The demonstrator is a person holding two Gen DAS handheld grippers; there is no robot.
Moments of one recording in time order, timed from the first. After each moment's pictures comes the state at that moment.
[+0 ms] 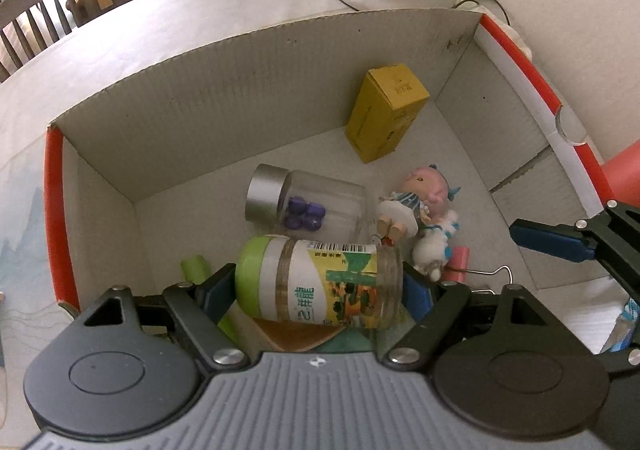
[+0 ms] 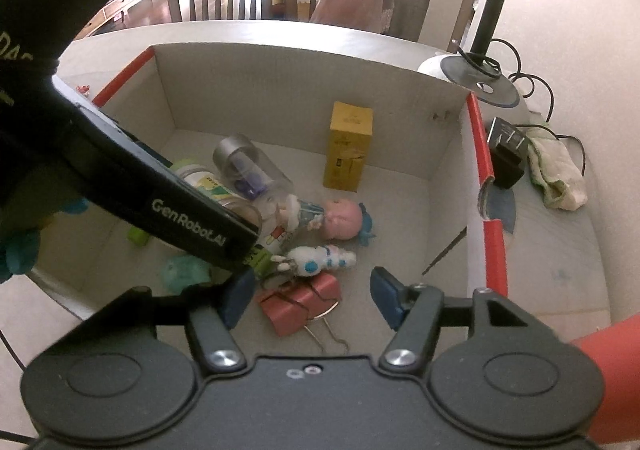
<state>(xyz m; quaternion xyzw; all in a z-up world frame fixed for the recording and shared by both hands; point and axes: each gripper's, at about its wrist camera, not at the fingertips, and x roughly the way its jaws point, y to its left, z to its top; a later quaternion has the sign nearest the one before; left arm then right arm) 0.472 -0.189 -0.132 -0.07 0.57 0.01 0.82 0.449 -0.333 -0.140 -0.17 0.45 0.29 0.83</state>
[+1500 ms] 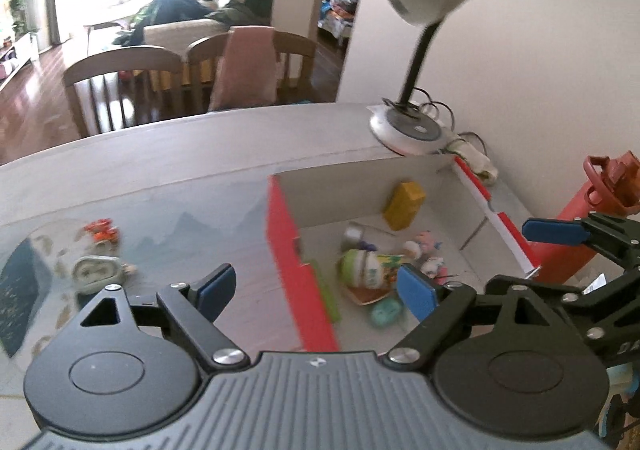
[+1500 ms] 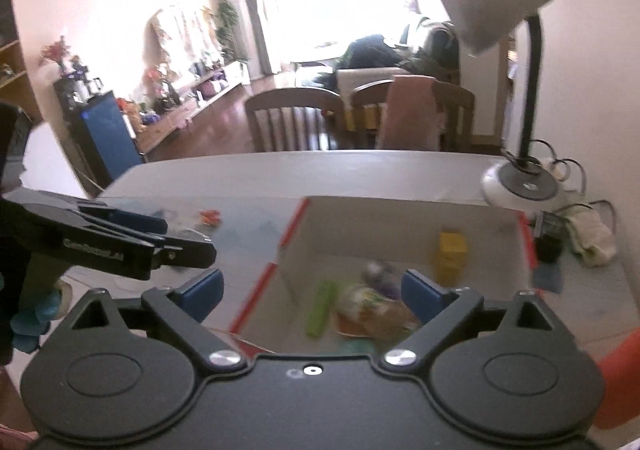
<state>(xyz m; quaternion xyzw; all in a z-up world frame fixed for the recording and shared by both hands) 0.300 -0.113 -0.004 -0.11 0.39 0.05 0.91 0.353 -0.313 -0.019 -0.04 0.33 0.40 0.85</state>
